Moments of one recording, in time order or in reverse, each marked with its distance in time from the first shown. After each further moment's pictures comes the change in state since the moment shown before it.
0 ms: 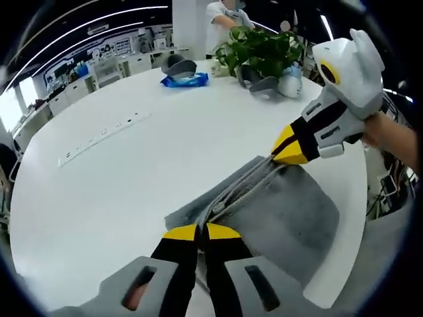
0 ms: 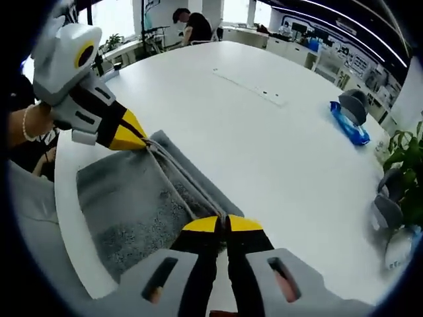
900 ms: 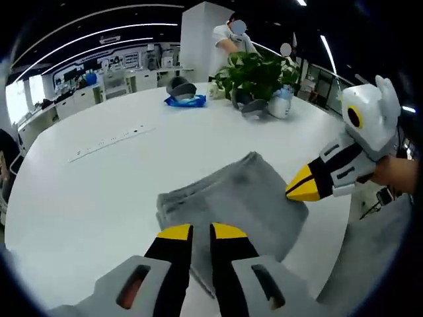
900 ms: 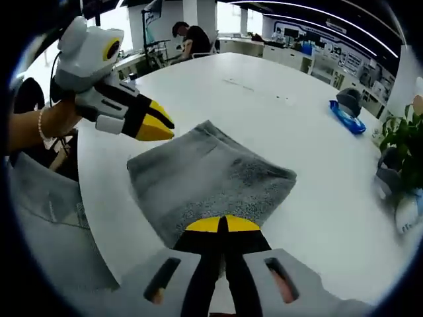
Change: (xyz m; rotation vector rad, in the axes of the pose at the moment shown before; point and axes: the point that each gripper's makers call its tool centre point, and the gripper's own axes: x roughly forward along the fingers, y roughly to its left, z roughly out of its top) left arm -0.069 -0.040 -0.028 -0.050 -0.136 -0.054; right arm -0.041 0.079 -0.038 0.001 -0.020 -0.008
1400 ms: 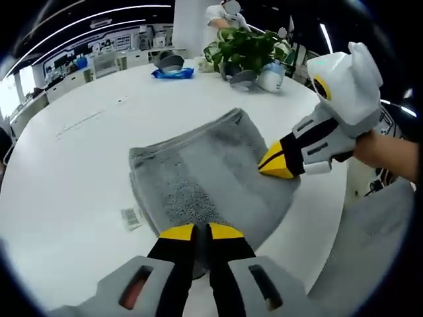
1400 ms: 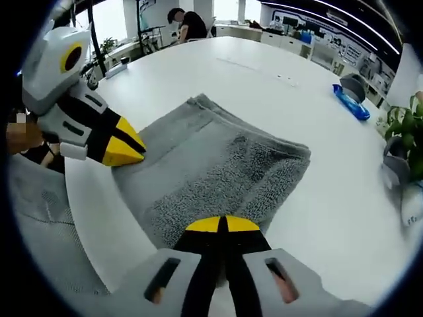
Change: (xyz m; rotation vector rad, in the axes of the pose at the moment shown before) left arm 0.026 -0.009 -0.044 -0.020 0.124 -0.009; right arm 0.029 -0.002 -0.016 0.065 0.045 0.006
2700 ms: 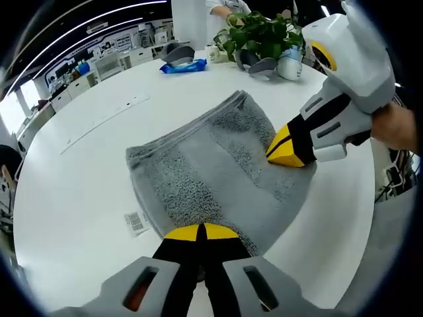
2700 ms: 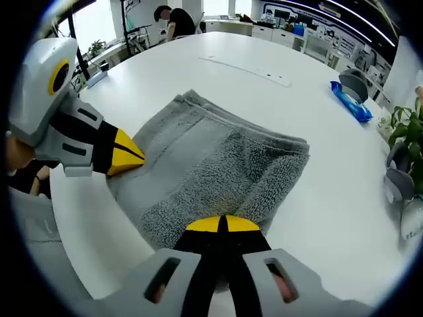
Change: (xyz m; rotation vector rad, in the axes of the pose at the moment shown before) left arm 0.027 0.041 0.034 0.110 0.043 0.125; right arm 0.026 -0.033 0.043 0.019 0.015 -0.012
